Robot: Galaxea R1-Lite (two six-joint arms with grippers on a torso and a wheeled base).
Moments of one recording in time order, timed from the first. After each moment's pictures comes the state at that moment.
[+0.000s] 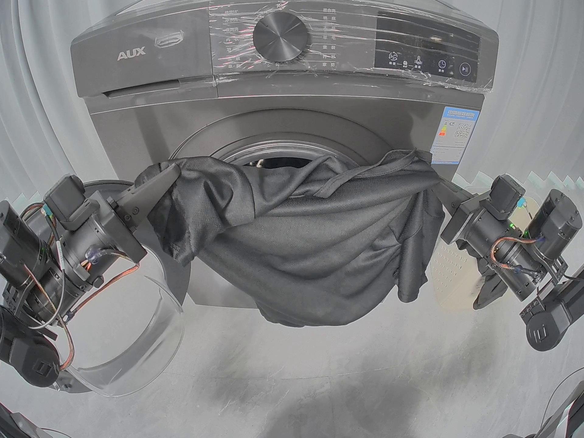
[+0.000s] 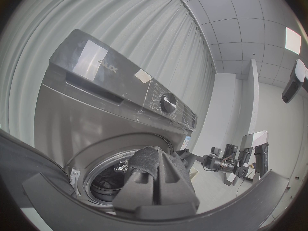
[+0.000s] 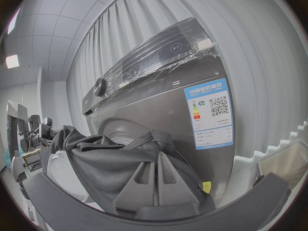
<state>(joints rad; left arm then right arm) -0.35 1.54 -0.38 -1.54 -0.36 -0.31 0.41 1.76 -0.50 -1.54 0.12 0.13</state>
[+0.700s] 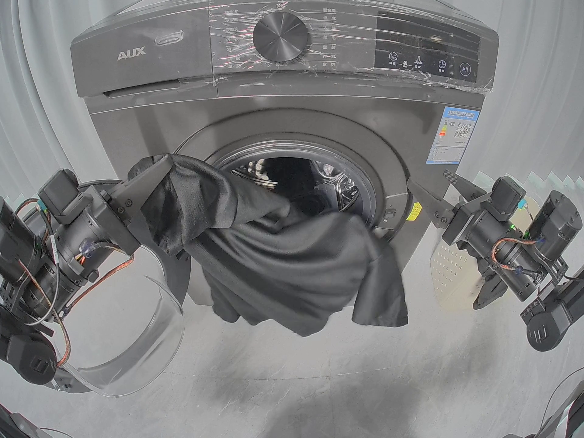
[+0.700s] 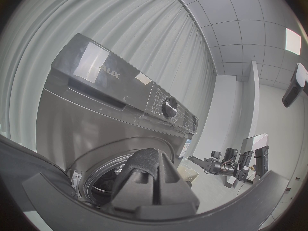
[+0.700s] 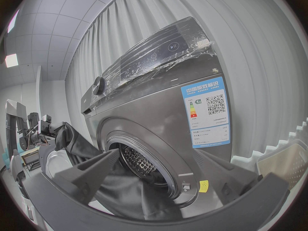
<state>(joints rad) -0.33 1.53 -0.39 -1.54 -0.36 -0.33 0.40 1.76 -0.49 -1.54 0.12 0.12</state>
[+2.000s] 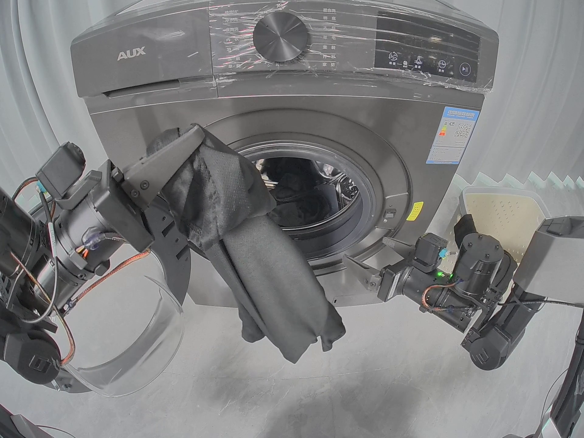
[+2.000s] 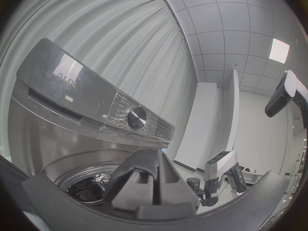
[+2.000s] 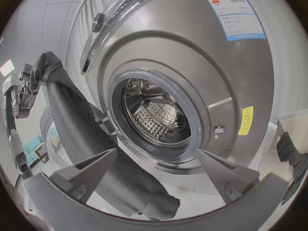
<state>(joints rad) -0.47 1.51 -0.49 -1.53 -0.41 -0.33 0.51 2.10 -0.55 -1.54 0.13 0.13</state>
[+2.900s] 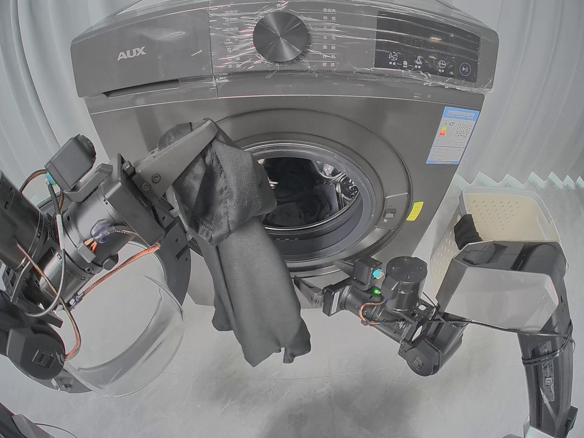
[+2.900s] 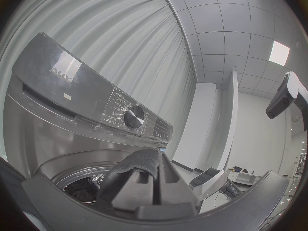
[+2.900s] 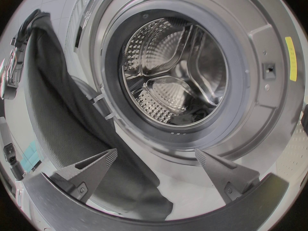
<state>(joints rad) -0.49 1.53 -0.53 -1.50 -0.41 -0.34 0.60 2.42 -0.87 -1.48 0.08 0.16</state>
